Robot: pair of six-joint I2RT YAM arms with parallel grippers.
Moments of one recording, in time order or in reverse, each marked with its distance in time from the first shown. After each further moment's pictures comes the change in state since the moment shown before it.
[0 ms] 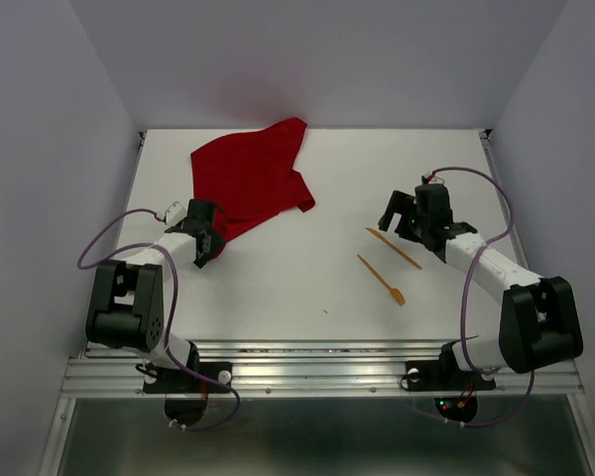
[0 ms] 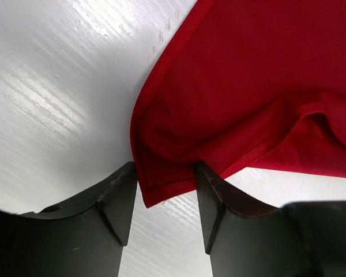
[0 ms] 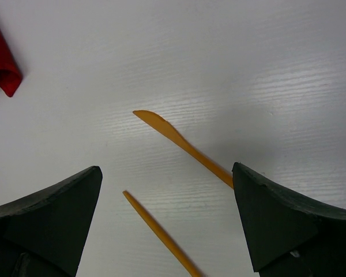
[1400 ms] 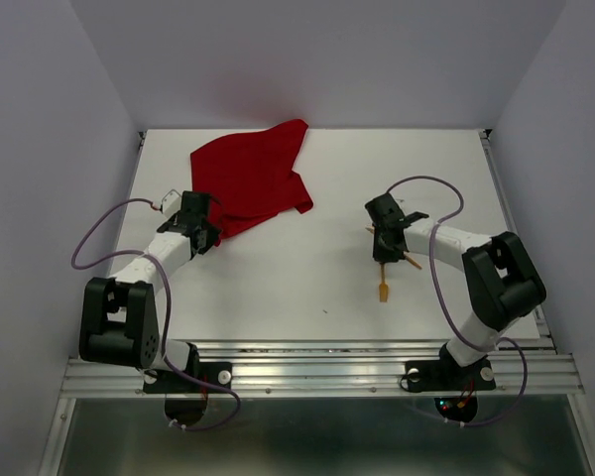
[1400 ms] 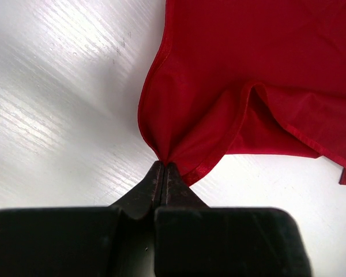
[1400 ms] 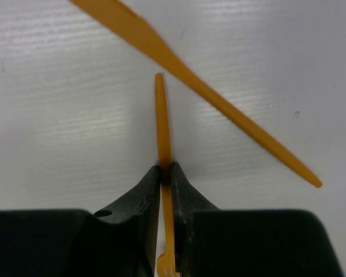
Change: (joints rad) left arm 0.000 -0.097 0.054 -0.040 0.041 0.026; right arm 0.229 0.291 0.138 -0.323 0.200 0.013
